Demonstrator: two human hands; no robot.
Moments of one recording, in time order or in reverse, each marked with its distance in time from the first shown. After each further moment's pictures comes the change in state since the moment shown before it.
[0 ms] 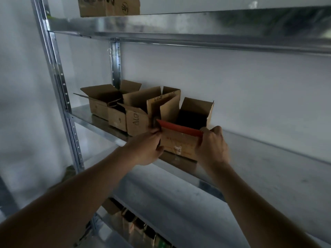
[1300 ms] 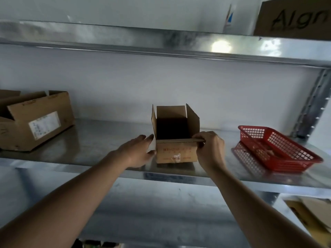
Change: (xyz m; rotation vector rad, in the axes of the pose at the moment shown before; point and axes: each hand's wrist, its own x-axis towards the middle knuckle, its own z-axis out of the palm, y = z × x) left_hand 0.027 0.319 0.071 0.007 -0.185 0.339; right_hand -0.137 0.270 -0.221 0.021 0.345 0.286
